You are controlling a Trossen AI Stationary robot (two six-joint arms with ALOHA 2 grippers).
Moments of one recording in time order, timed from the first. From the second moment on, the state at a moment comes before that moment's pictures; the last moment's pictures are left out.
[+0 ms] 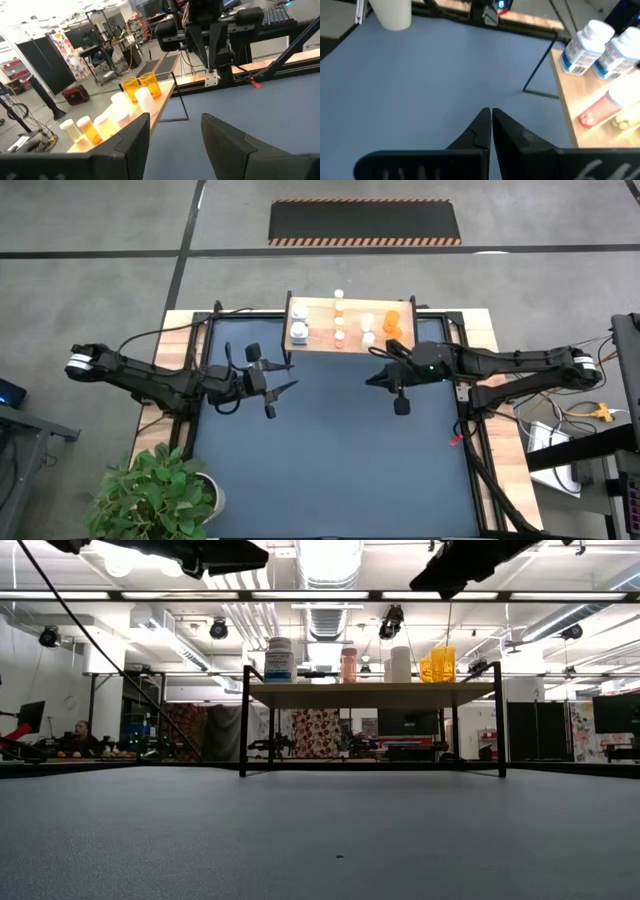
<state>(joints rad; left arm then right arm) -0.16 1.02 0.64 0.33 -0.48 0.29 -0.04 1.07 0.87 -0.28 -0.06 -0.21</state>
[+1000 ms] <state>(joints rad) -0.16 1.02 0.64 0.41 -0.48 0.36 -0.45 1.57 1.58 -0.78 0.05 -0.36</state>
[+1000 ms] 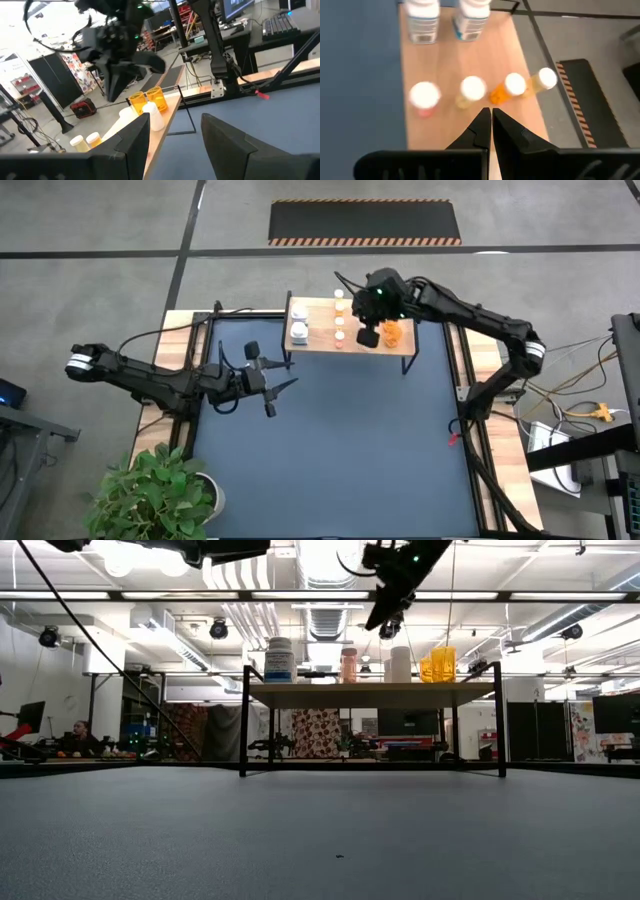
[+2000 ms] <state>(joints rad) -0.16 1.02 0.63 0.41 -0.48 0.48 -0.59 1.81 1.68 -0.77 0.00 -0.43</state>
